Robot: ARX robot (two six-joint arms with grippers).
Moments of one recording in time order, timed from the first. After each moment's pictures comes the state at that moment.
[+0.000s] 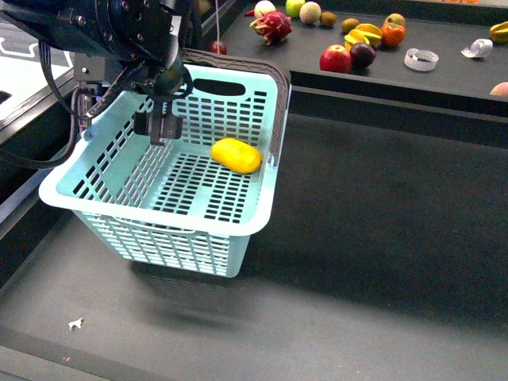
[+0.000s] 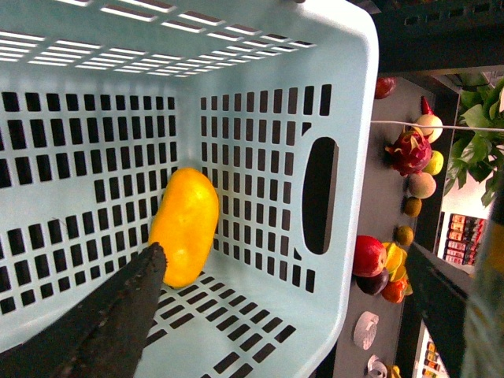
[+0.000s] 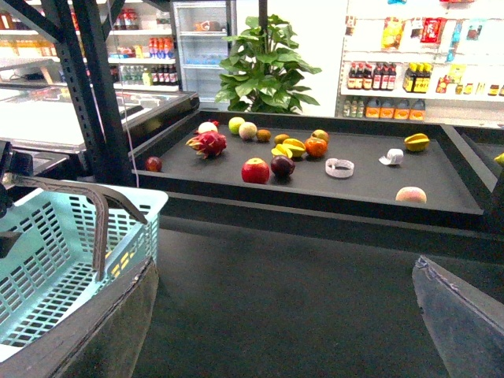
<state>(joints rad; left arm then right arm) -0.26 2.40 1.59 0.13 -0.42 -1.63 0.00 0.00 0.01 0.00 0.00 0.00</state>
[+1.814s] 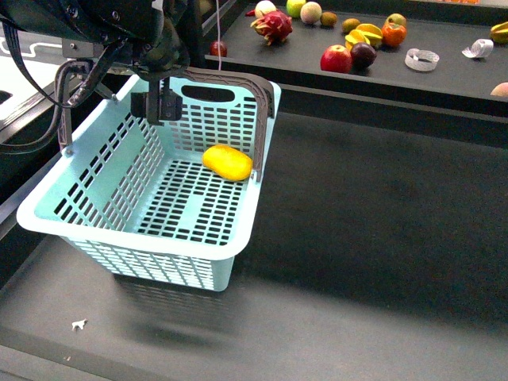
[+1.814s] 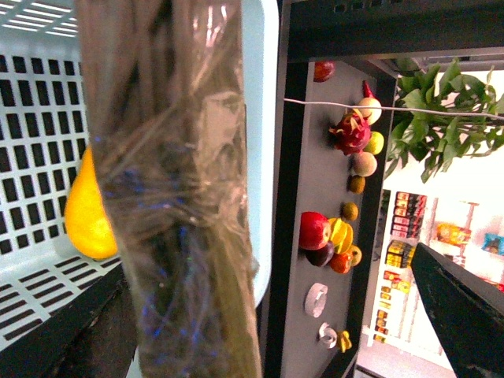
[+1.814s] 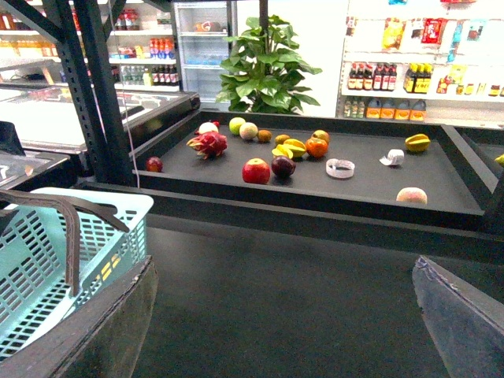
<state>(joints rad) -0.27 2.28 1.47 0.27 -0.39 -1.62 0.00 0.00 0.01 0.00 0.00 0.00</state>
